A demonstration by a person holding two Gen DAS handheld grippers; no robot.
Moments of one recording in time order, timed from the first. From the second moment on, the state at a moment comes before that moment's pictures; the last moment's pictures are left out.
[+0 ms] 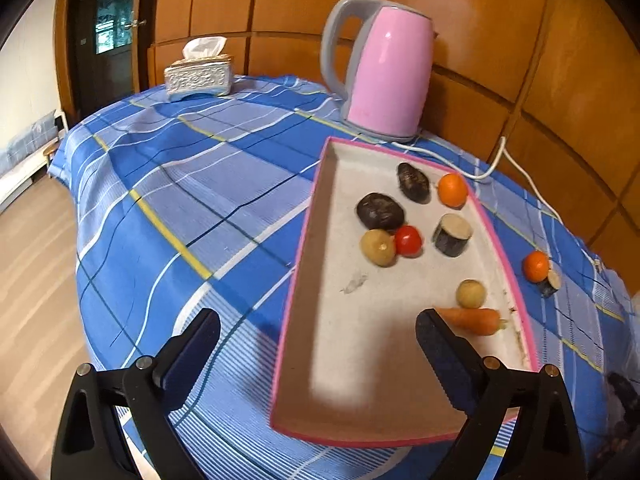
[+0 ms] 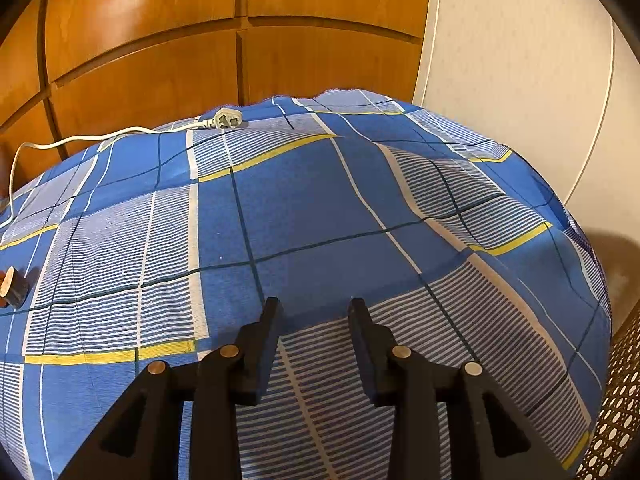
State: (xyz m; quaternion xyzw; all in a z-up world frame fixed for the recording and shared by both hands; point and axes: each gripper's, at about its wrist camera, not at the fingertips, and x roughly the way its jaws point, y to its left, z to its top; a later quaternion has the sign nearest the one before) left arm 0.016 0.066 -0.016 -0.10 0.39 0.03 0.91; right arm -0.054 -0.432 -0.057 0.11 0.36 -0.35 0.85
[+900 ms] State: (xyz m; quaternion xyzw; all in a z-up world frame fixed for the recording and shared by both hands) left arm 0.088 -0.098 0.010 0.06 0.45 -0.24 0.86; right arm -0.056 -0.434 -0.058 0.13 0.36 -0.34 0.86
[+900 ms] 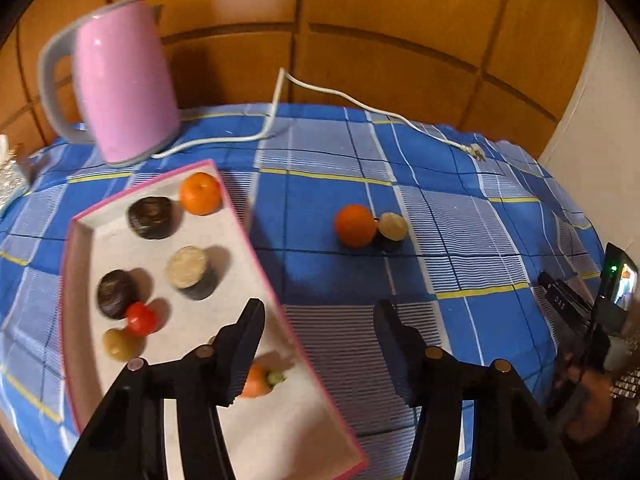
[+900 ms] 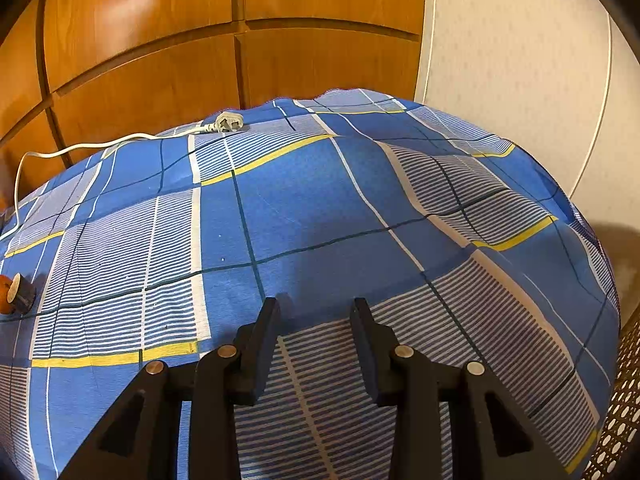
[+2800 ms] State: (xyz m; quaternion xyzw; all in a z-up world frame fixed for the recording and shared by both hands) left arm 0.146 0.006 0.021 -0.11 0.44 -0.17 0.88; right arm -0.052 -0.432 -0.060 0.13 0.35 -0.34 0.86
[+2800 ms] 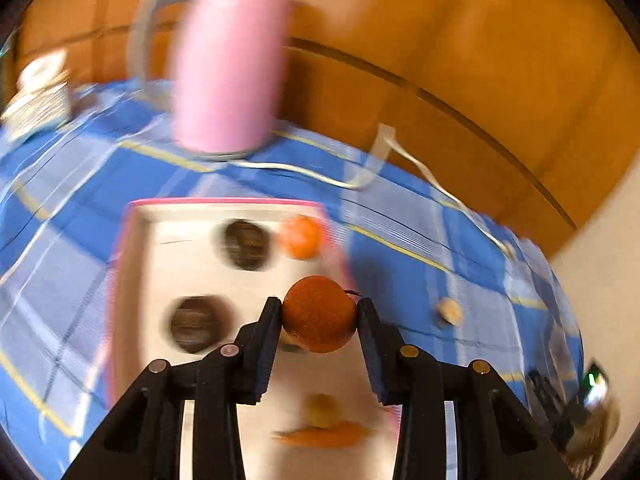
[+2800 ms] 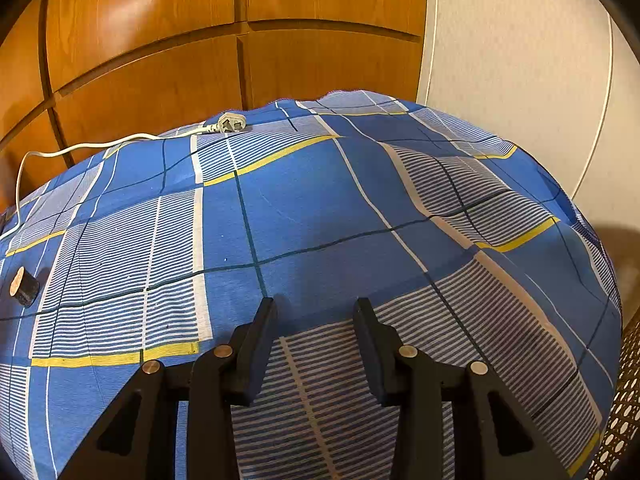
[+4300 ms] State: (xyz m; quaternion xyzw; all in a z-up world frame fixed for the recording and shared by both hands) left arm 0.041 0.078 -0.012 -0.14 0.41 0.03 0.90; right arm -0.054 -0.434 -0.061 0.12 0.35 -0.35 0.86
